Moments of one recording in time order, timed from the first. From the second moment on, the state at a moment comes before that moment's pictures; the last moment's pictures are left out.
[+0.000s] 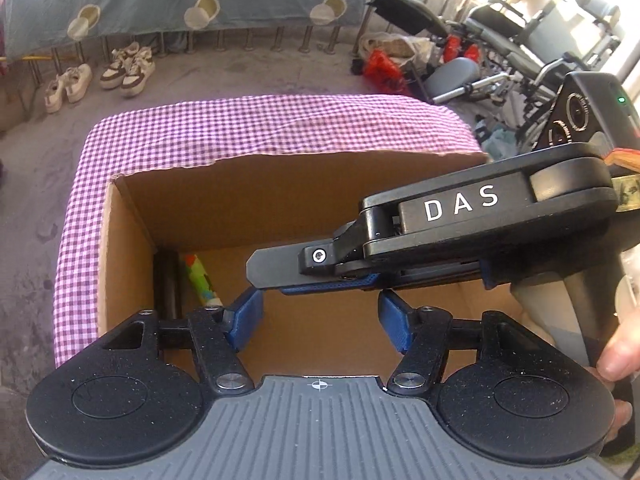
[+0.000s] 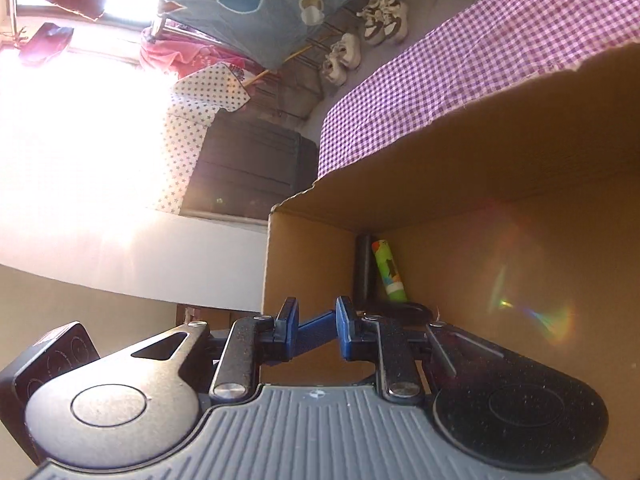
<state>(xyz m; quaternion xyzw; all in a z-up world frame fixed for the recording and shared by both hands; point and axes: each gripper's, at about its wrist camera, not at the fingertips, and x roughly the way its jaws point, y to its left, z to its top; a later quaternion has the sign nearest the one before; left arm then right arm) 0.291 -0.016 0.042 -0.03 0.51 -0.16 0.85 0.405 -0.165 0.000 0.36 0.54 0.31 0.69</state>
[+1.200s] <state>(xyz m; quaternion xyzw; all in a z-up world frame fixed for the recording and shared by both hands) 0.076 0.008 0.043 -0.04 0.44 -0.22 0.87 0.096 -0.275 0.022 0.31 0.41 0.20 0.84</state>
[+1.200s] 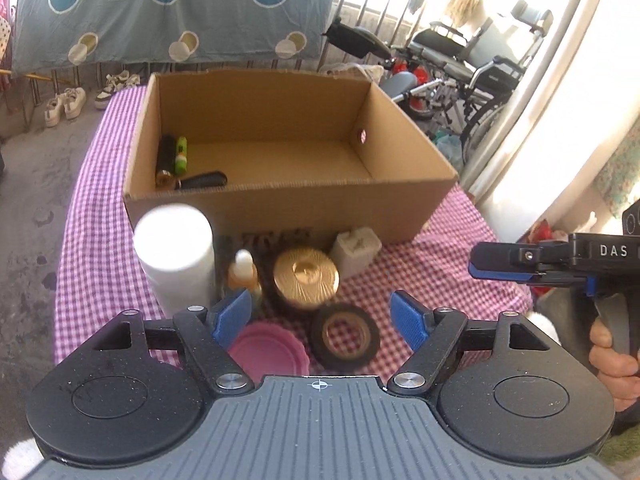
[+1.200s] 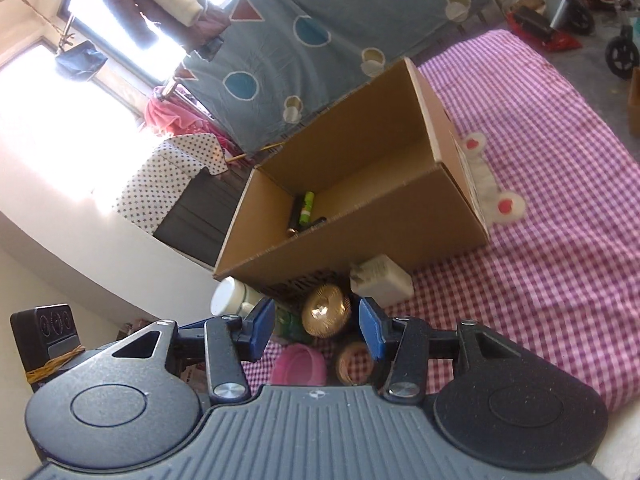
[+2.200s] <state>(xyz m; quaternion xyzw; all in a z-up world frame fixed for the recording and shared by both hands) 0.054 -0.085 -0.026 0.09 0.45 -0.27 0.85 0.111 -0.206 -0.037 0.06 0.46 0.19 0.86</state>
